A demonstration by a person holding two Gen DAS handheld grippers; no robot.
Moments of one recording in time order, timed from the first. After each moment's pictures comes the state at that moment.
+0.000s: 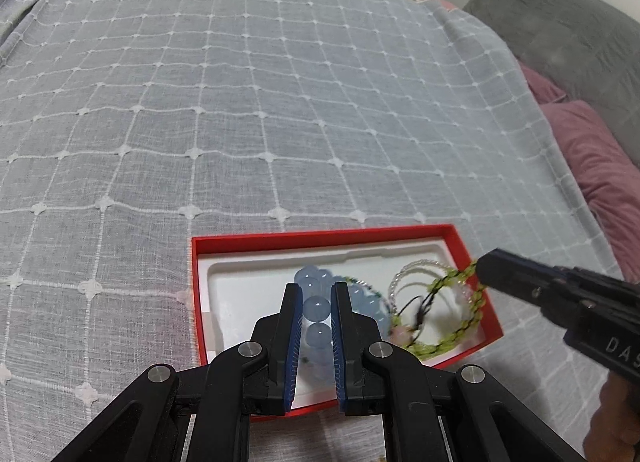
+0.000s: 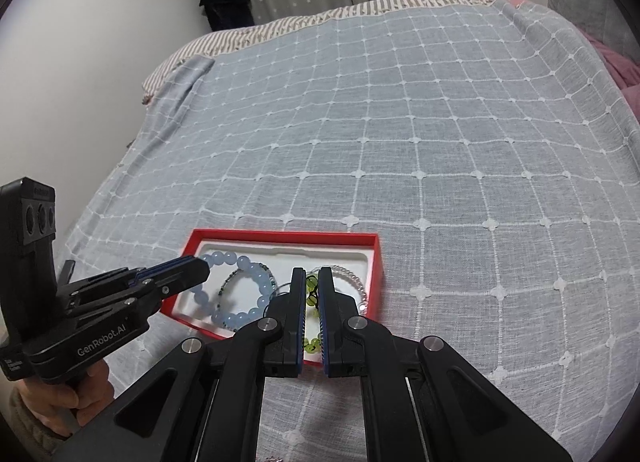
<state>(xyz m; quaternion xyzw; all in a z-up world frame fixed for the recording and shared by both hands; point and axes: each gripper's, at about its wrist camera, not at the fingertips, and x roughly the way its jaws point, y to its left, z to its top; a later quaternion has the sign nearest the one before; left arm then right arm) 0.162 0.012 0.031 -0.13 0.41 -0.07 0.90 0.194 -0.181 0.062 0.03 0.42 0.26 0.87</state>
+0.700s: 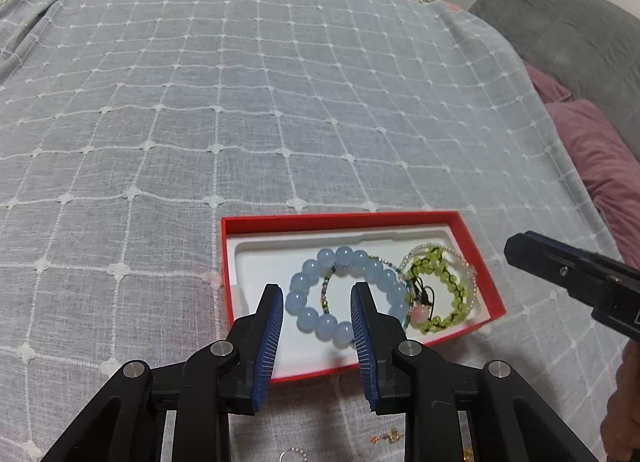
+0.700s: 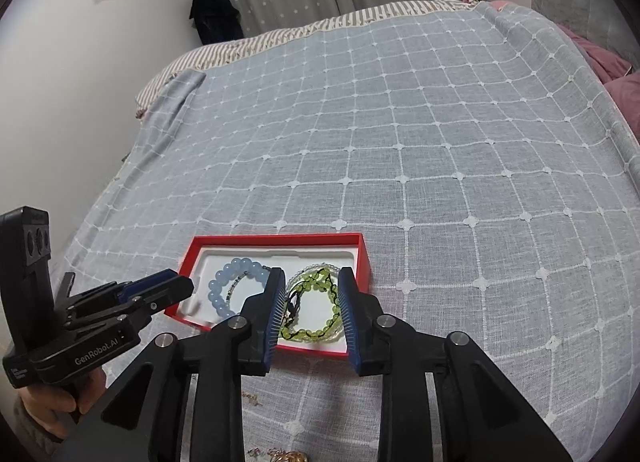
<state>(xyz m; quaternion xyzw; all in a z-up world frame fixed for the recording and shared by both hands) 0.137 0.019 0.039 -0.12 0.41 -0.06 0.90 0.174 -0.193 0.076 0.04 0.41 0.24 0.88</state>
